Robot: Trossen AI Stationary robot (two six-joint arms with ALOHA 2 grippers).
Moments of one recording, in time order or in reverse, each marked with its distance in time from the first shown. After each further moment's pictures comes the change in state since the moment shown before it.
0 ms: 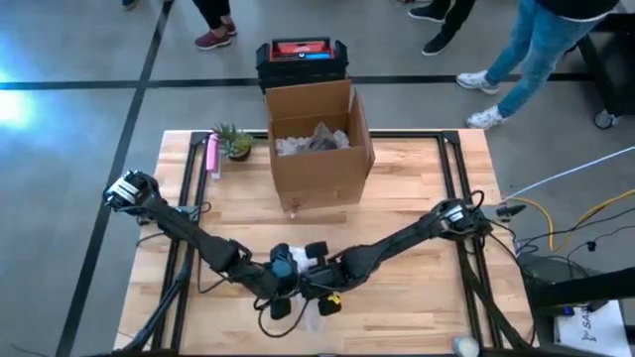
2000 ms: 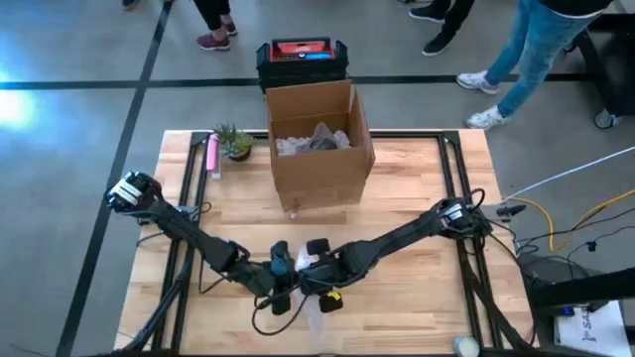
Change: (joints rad) left arm 0.007 0.054 -0.189 0.307 -0.079 0.062; right arm -0.013 -0.013 0.080 -0.136 -0.050 0.004
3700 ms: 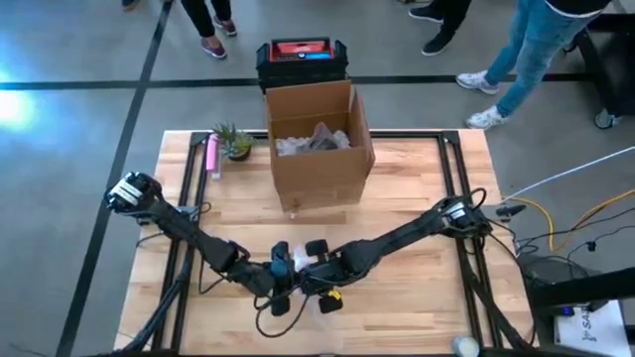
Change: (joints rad) left arm -0.001 -0.001 0.001 0.019 0.009 0.028; right arm -0.005 0.010 -0.093 0.142 -0.039 -0.008
